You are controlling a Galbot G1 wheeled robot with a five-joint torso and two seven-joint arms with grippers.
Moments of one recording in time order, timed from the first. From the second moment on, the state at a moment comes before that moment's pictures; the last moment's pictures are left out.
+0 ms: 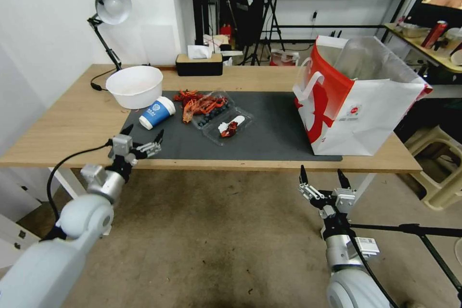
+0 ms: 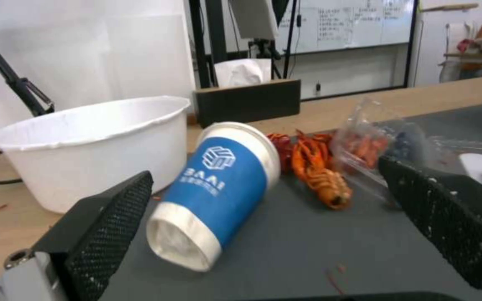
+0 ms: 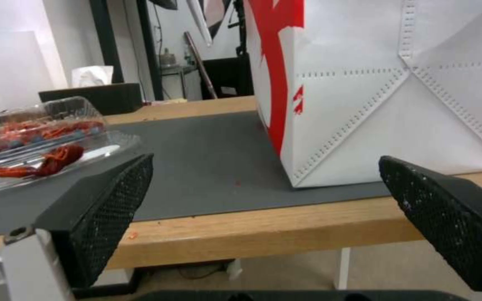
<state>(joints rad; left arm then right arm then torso) 1.10 -0.85 -0.38 -1.74 -0.68 -0.01 0.04 -1.62 1.32 0.43 2.07 0.22 0.19 0.24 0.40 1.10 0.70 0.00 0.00</state>
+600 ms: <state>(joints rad) 0.77 -0.77 -0.19 -1.43 -0.80 0.13 0.21 -1.61 1.35 0.42 2.05 0.21 0.19 0.24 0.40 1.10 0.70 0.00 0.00</state>
